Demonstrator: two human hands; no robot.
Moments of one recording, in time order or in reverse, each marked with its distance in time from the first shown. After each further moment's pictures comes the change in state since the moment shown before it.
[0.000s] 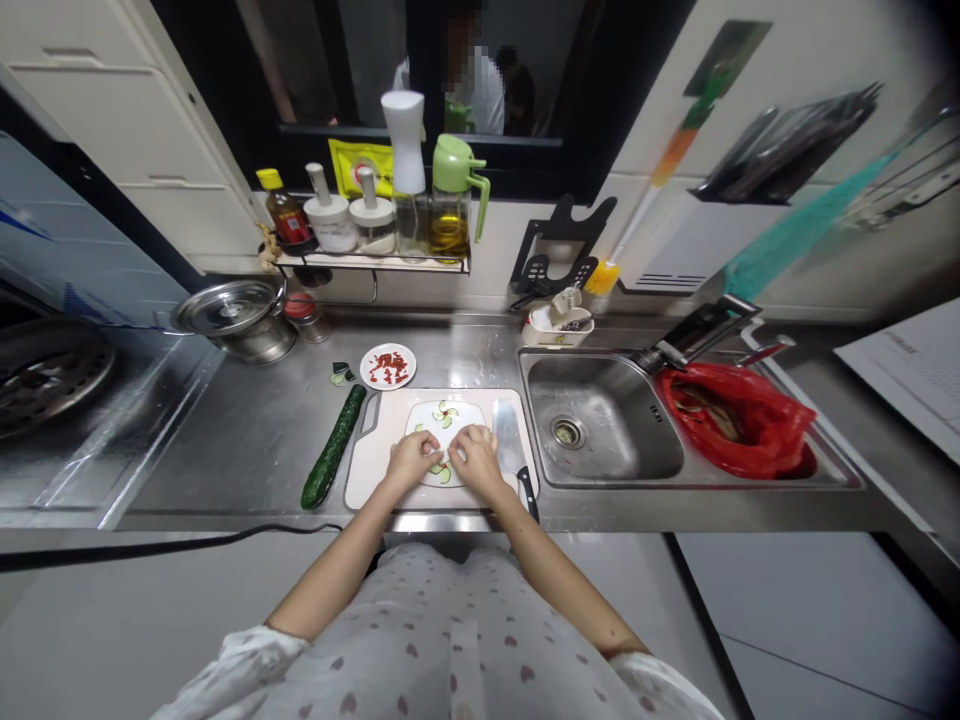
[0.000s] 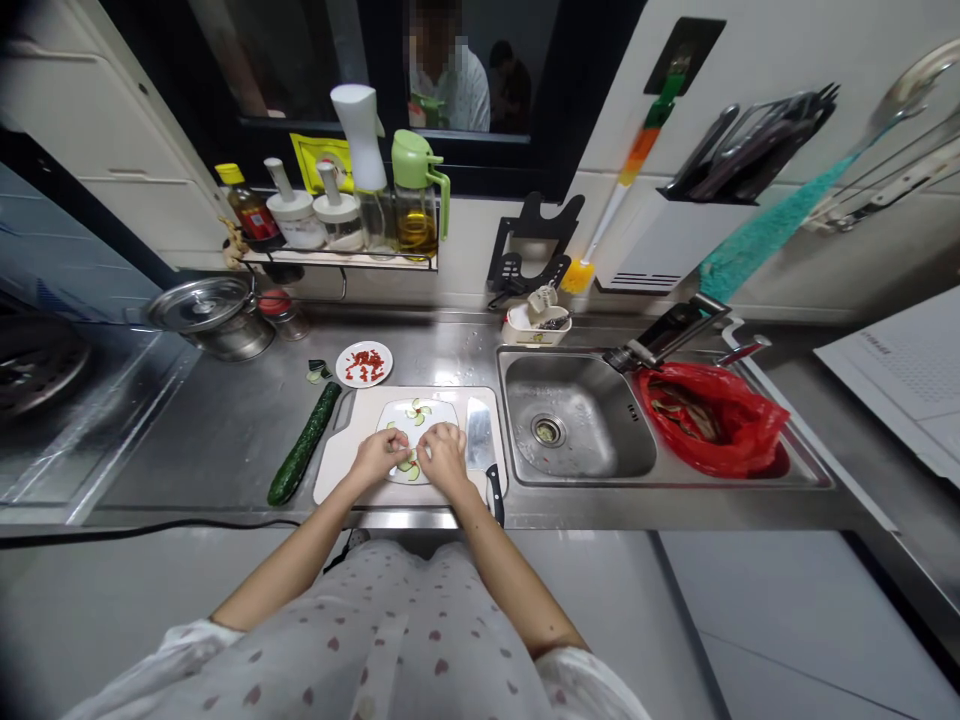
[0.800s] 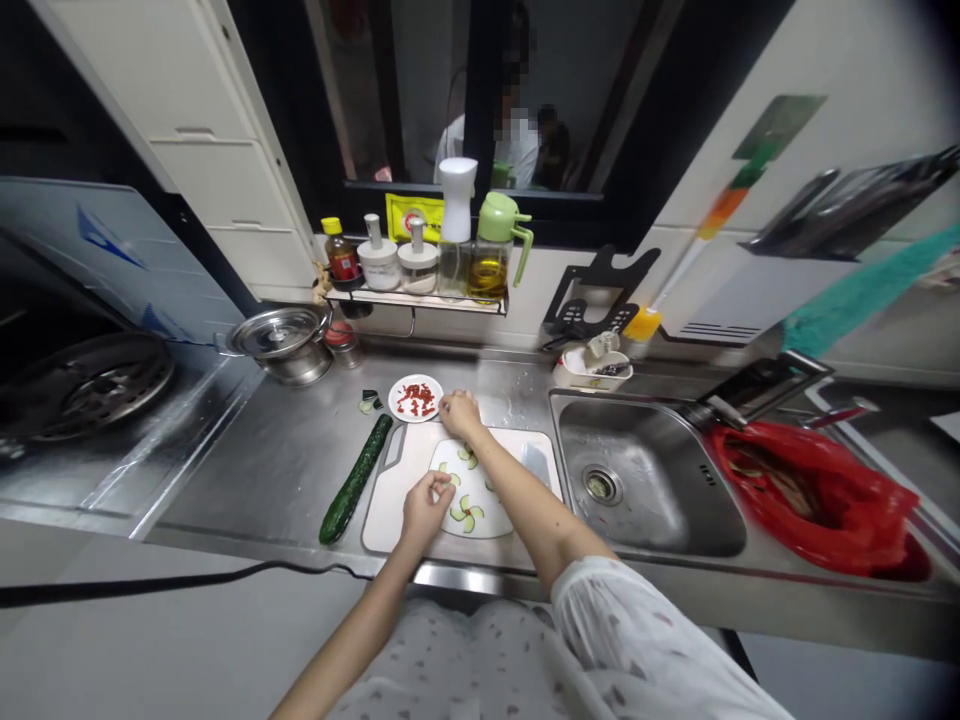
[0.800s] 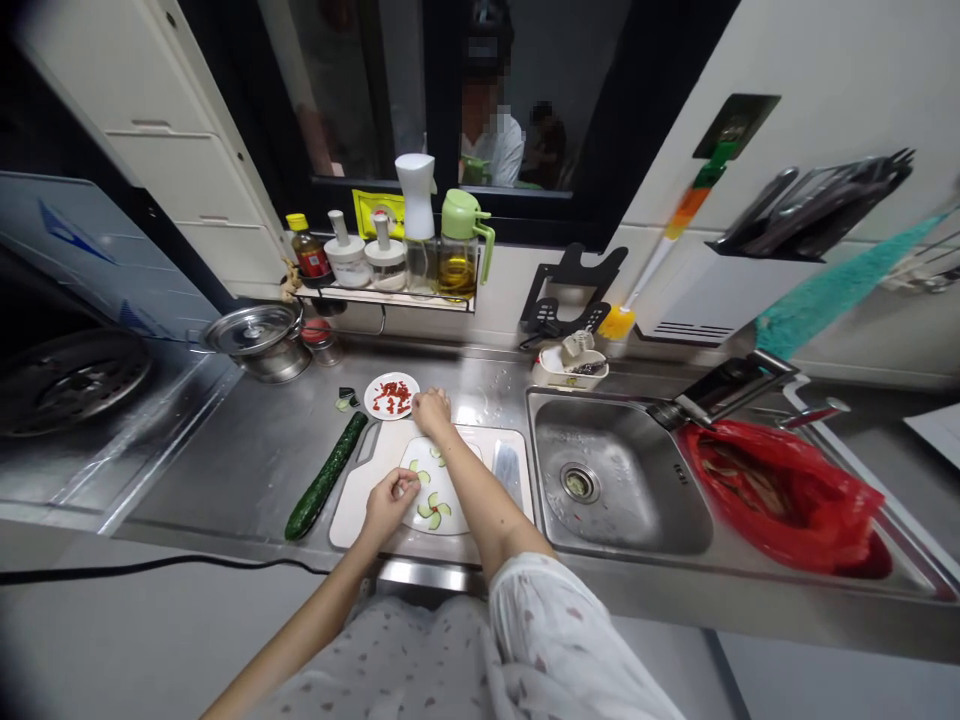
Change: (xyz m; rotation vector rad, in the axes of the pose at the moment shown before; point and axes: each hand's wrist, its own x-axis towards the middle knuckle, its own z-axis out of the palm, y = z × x) left_hand -0.014 -0.011 0.015 -0.438 0.311 -0.088; right_hand 0.188 -0.042 0.016 -0.159 -0.199 -0.004
